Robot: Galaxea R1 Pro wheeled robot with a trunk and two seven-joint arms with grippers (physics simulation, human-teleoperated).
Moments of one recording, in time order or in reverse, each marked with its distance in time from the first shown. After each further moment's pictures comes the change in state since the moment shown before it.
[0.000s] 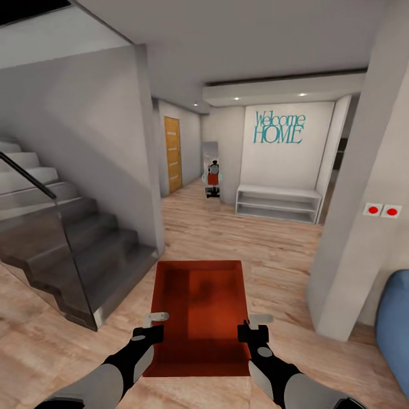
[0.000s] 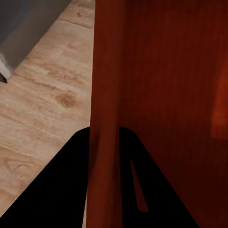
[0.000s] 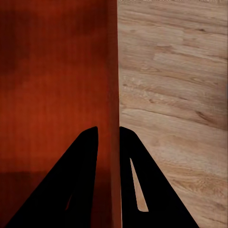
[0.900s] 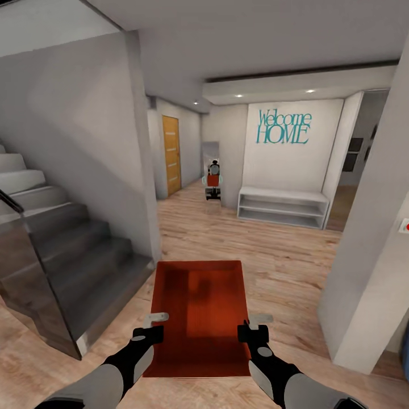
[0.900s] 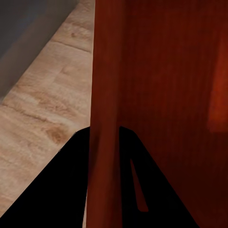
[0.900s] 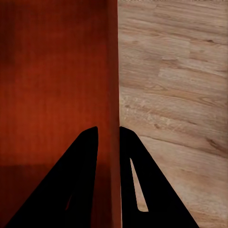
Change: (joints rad) left arm 0.000 -0.001 0.002 0.003 -0.001 0.000 0.000; right arm 0.000 0.000 -0.016 0.000 0.018 0.008 0.003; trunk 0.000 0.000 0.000
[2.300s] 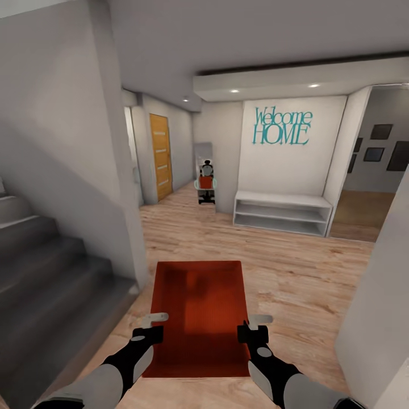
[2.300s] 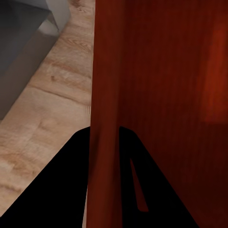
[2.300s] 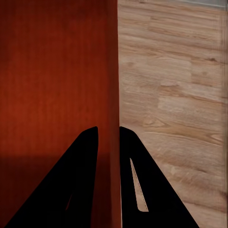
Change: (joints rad) left arm 0.000 0.003 -0.003 0.002 0.003 0.000 -0.004; right arm 0.000 0.004 0.005 0.003 -0.005 -0.002 -0.005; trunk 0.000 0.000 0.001
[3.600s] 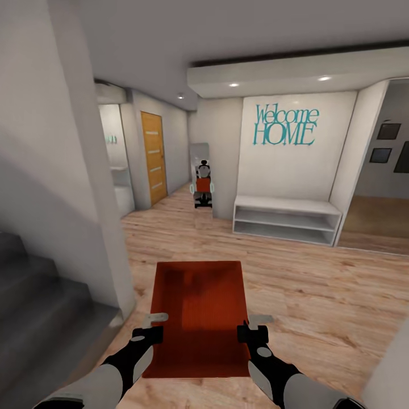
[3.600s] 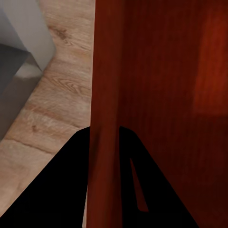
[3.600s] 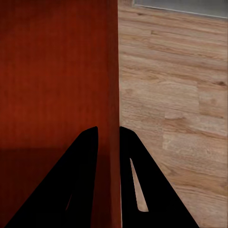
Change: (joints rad) left arm 0.000 0.000 0.002 0.001 0.000 0.000 0.000; right arm 0.000 0.001 -0.007 0.000 0.010 0.004 0.001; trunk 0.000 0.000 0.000
